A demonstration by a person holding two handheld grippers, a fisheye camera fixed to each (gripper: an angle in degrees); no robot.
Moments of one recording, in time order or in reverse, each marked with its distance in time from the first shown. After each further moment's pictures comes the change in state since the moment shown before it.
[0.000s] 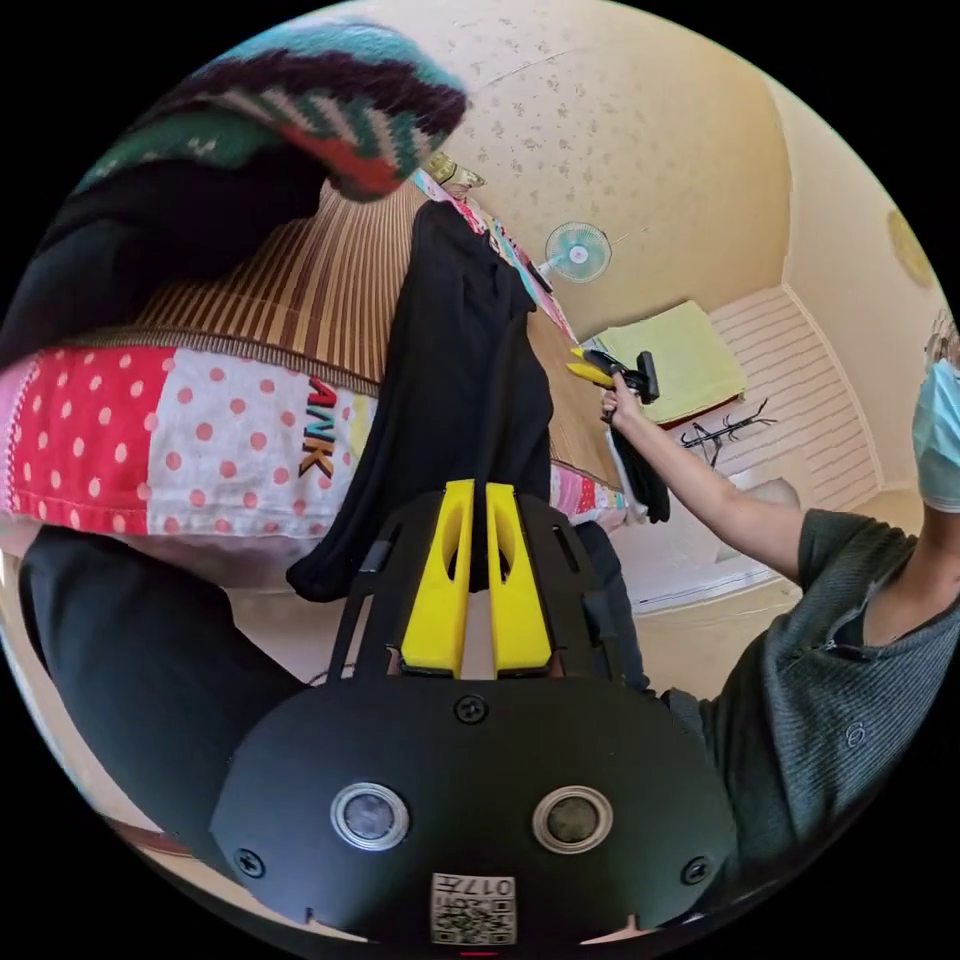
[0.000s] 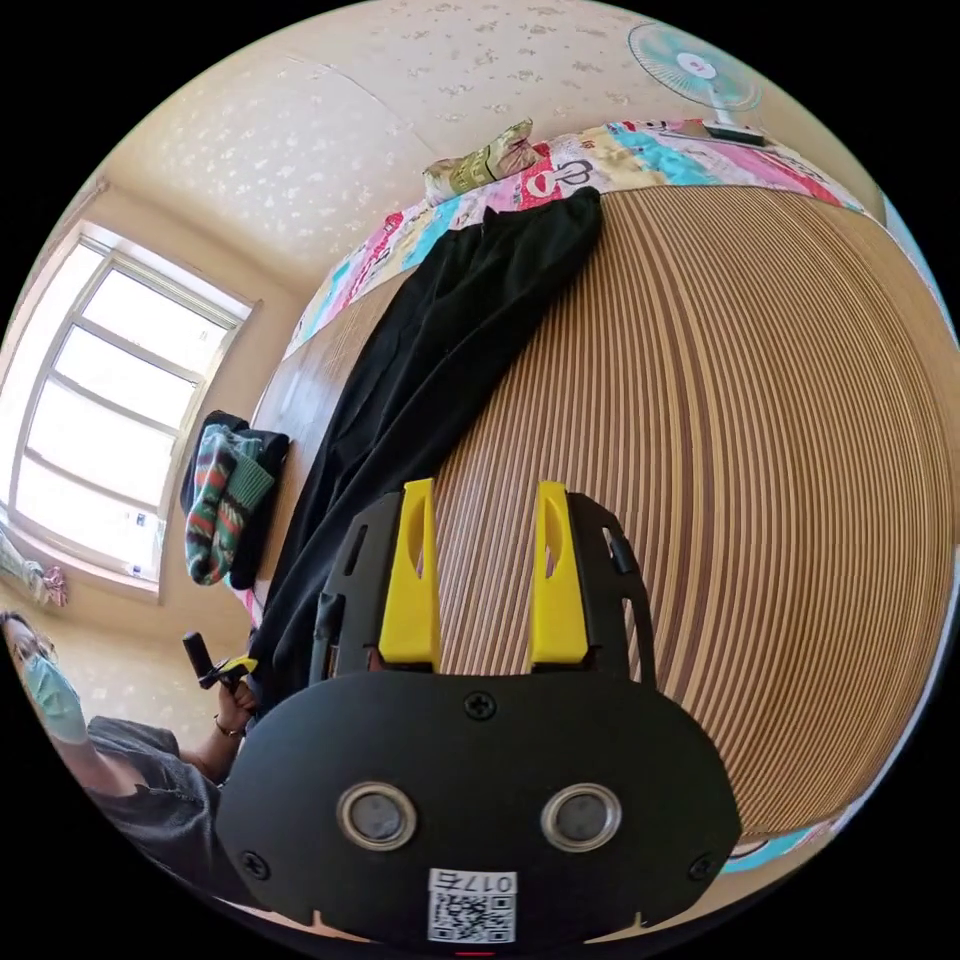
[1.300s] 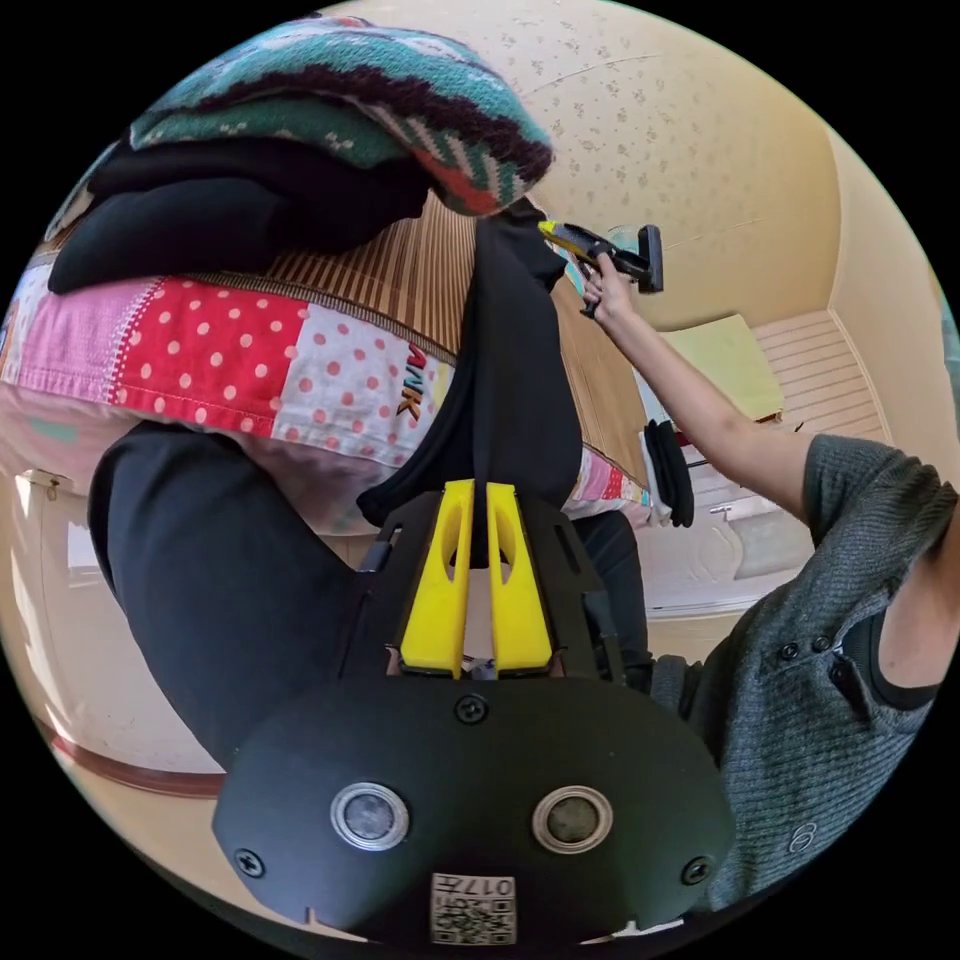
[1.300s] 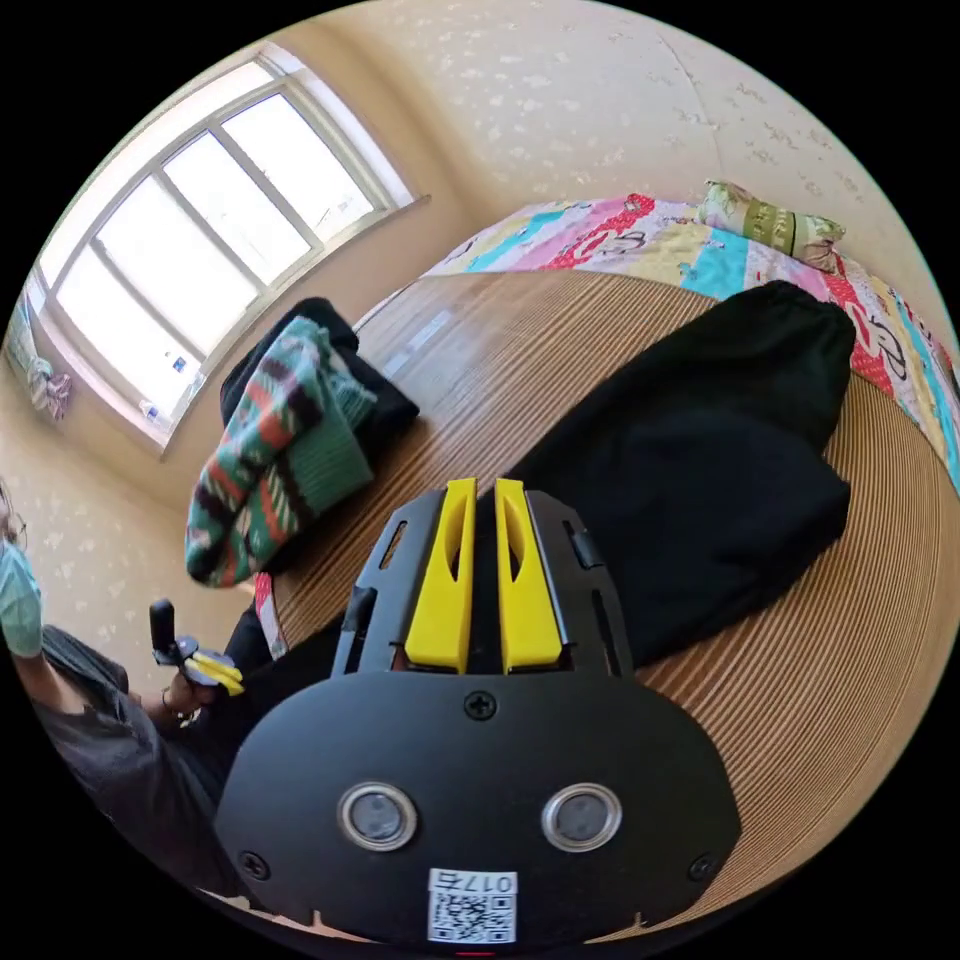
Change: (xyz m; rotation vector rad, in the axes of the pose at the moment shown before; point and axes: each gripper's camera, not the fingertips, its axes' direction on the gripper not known) left arm 0.035 0.064 -0.062 -0.048 -0.120 -0.090; right arm -0.338 -0.066 0.151 -0.096 -0.107 -0.516
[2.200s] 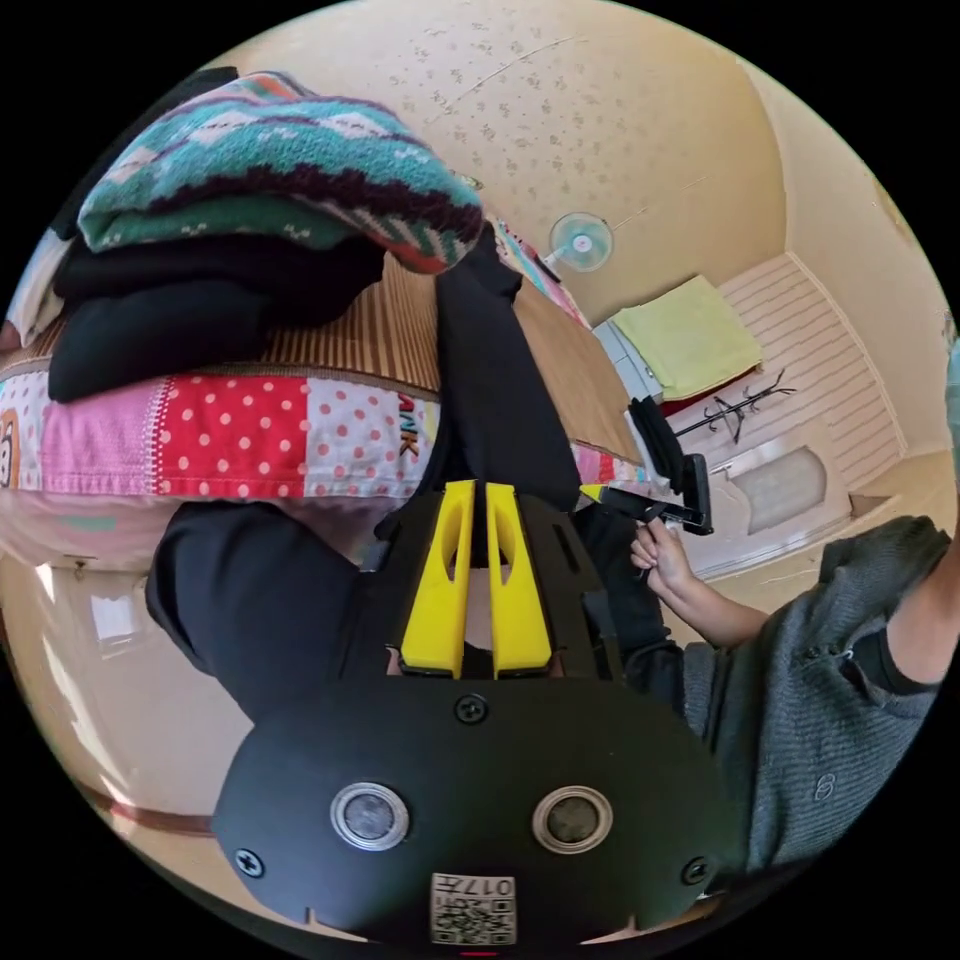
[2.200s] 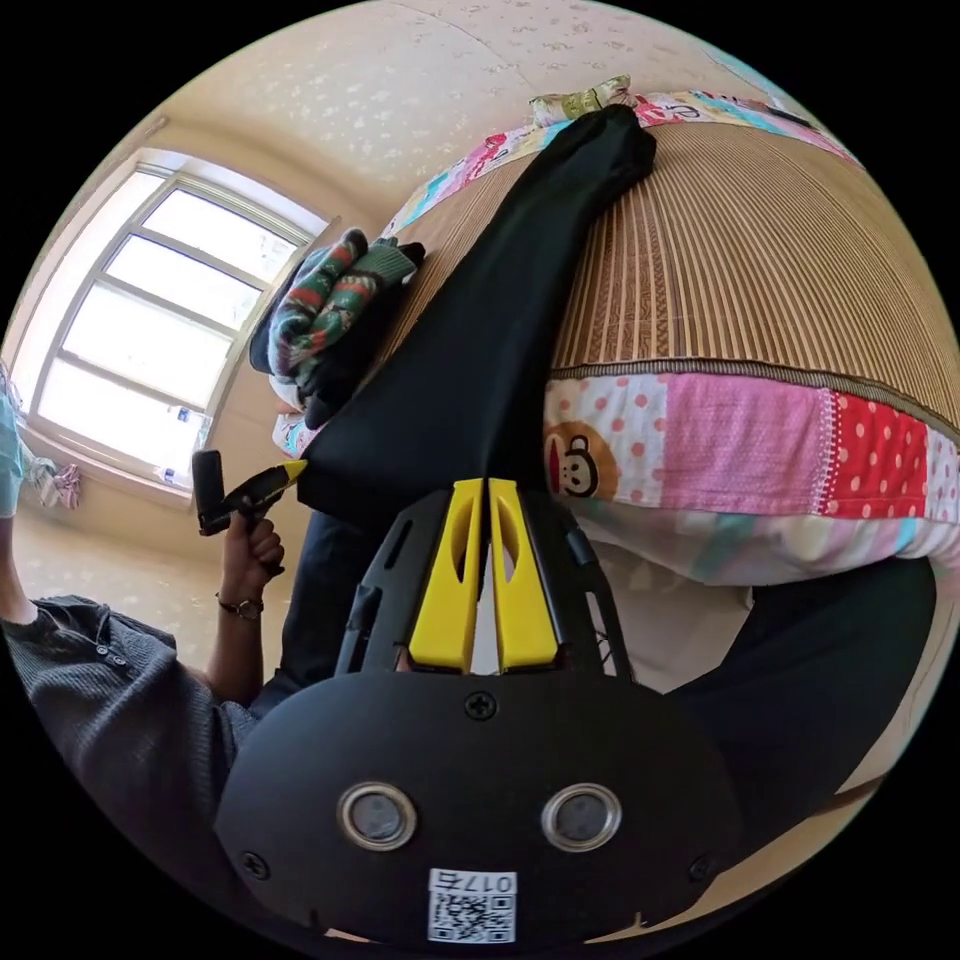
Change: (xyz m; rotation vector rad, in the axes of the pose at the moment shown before) left arm 0.054 0.026 -0.049 -0.014 -0.056 0.149; right arm -0.104 0.348 -0.022 0.054 -0.068 0.451
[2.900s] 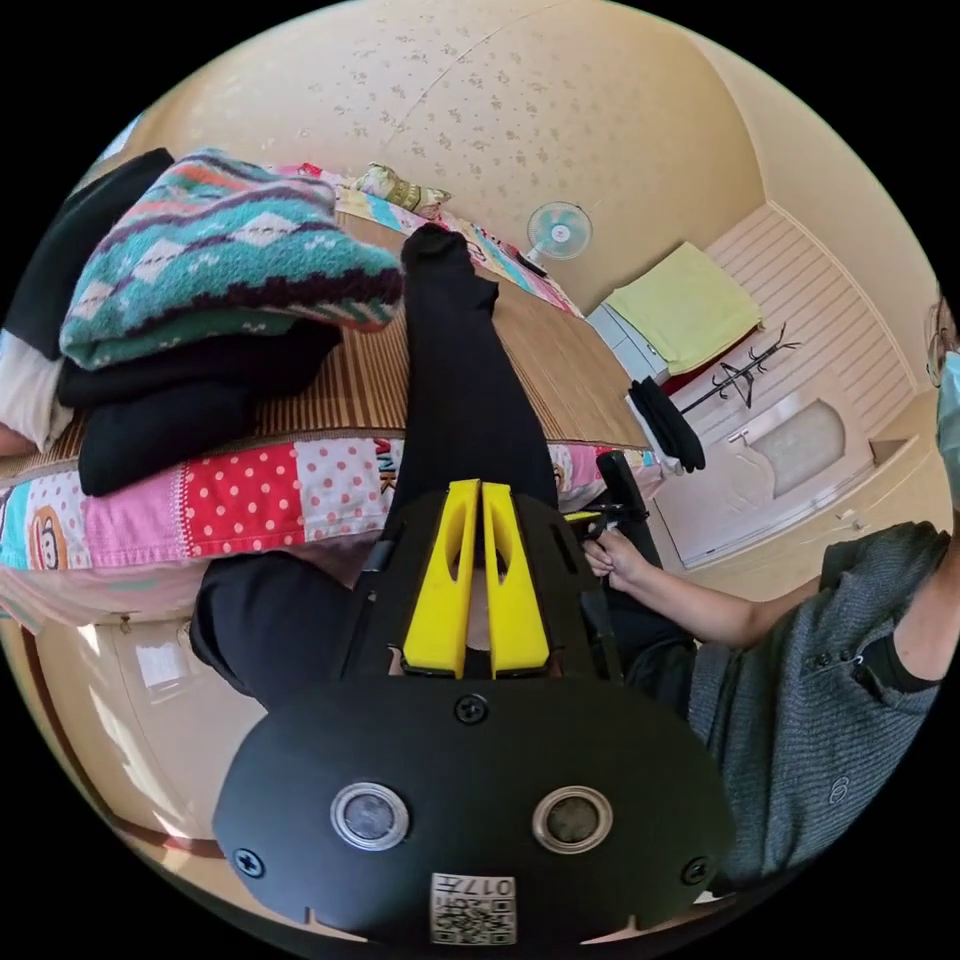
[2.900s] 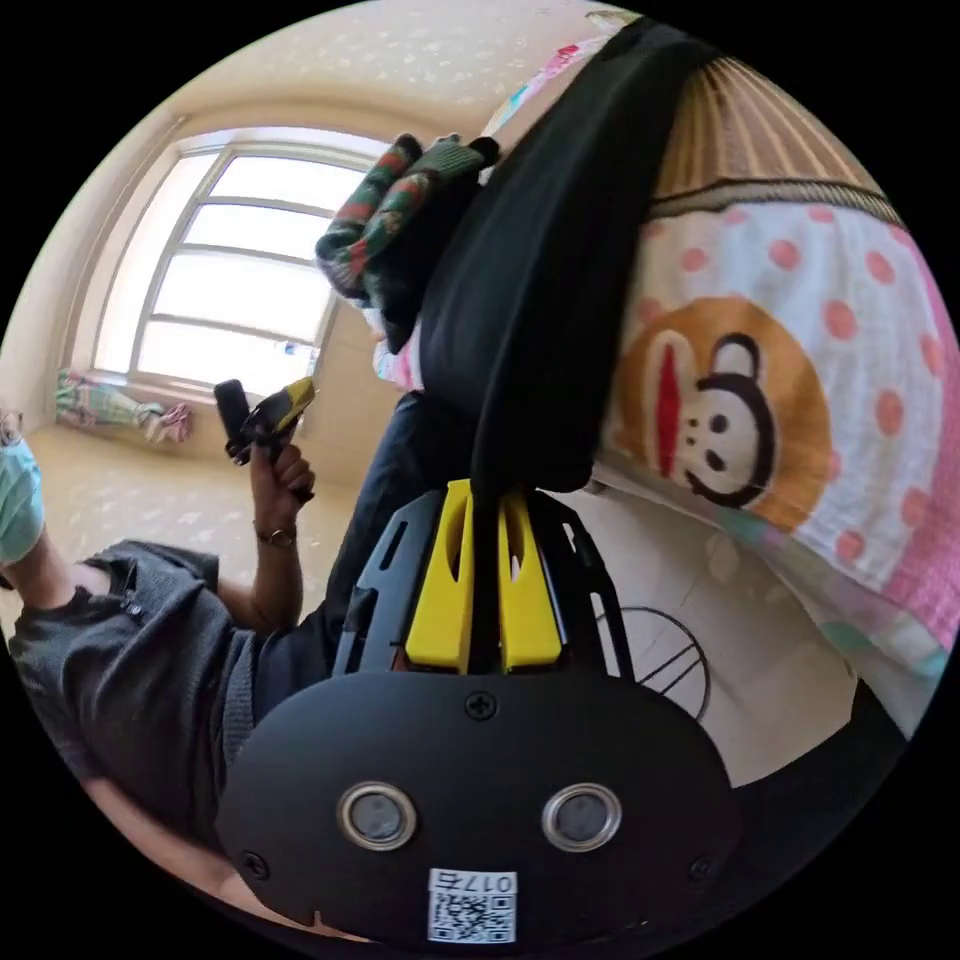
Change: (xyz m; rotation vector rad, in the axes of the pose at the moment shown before) left arm 0.064 -0.023 -0.030 0.033 -0.039 0.173; right arm 0.070 0.008 0.056 -0.202 -0.504 -0.179
